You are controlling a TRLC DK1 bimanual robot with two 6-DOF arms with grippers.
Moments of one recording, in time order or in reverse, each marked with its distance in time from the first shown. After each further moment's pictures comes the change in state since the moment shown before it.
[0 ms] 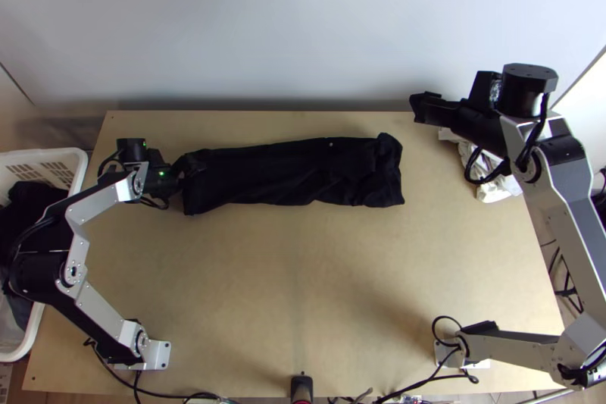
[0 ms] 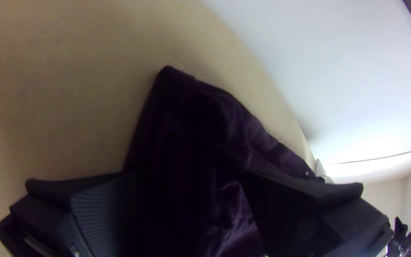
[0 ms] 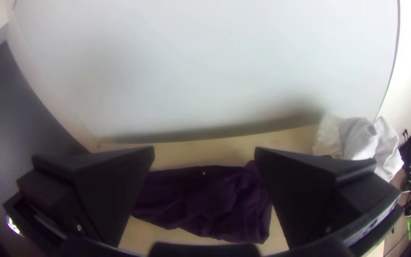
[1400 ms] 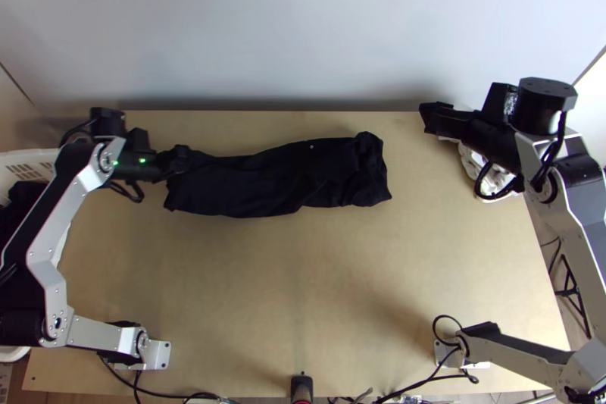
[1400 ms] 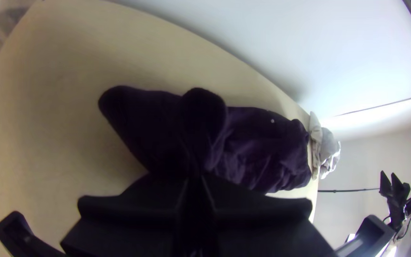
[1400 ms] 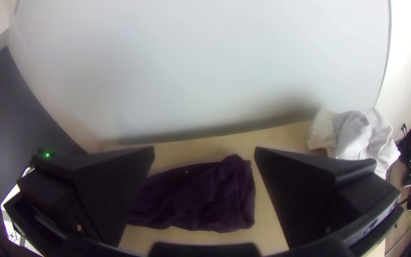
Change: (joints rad) left arm -0.046 -0.264 0.272 -0.665 -0.031 0.242; right arm -0.012 -0.104 -0.083 -0.003 0.000 0.021
